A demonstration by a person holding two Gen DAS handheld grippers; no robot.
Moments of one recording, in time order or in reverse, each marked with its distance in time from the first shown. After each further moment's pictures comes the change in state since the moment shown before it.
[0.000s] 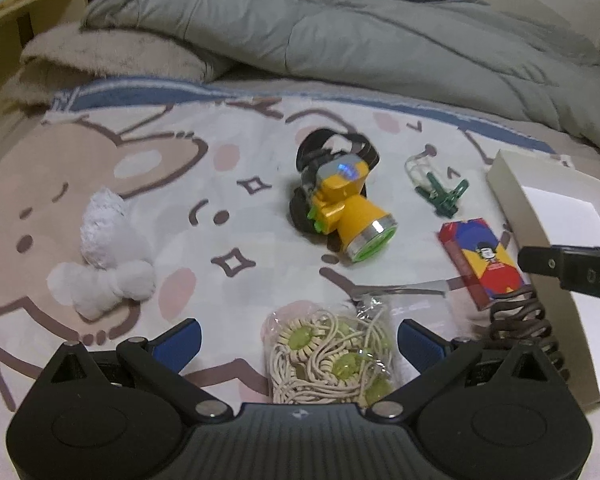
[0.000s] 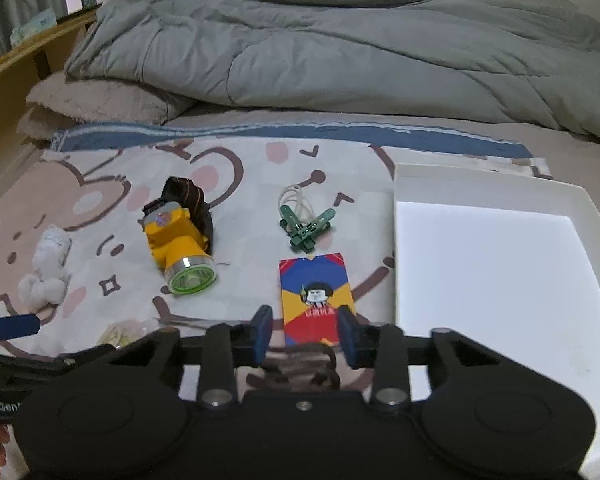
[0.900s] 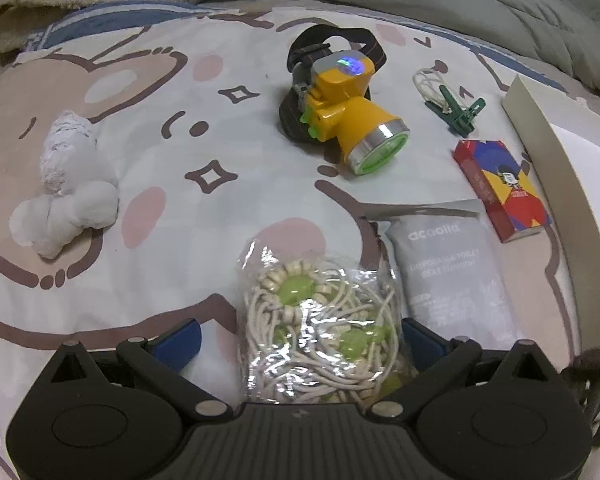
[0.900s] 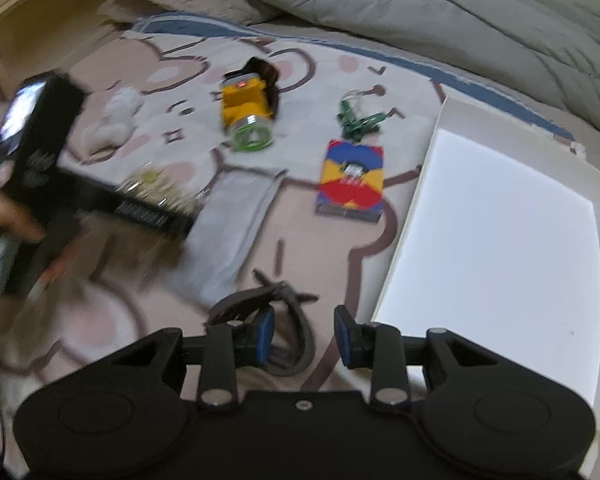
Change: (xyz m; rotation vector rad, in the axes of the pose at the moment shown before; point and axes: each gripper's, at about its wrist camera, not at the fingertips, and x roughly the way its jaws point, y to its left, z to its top) left arm 0.038 -0.002 -0.018 0.006 0.206 -0.021; right arm -0.060 -0.011 -0.064 -0.260 0.206 0.144
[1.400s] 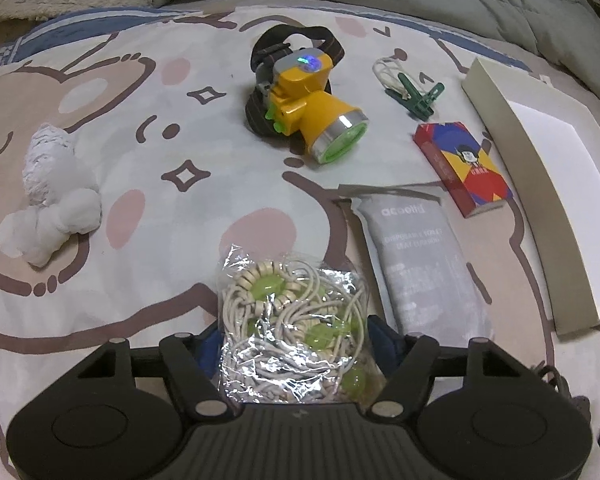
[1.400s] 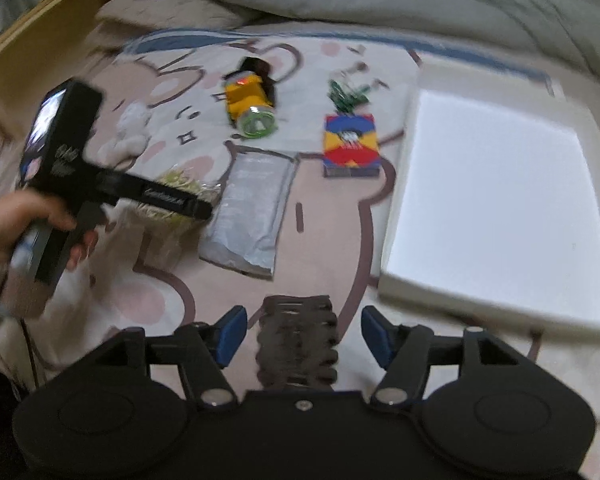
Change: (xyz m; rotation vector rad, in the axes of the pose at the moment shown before) left arm -0.015 -0.003 -0.004 0.080 0.033 -0.066; right arm -0.029 -0.003 -0.030 0.211 0.023 0.052
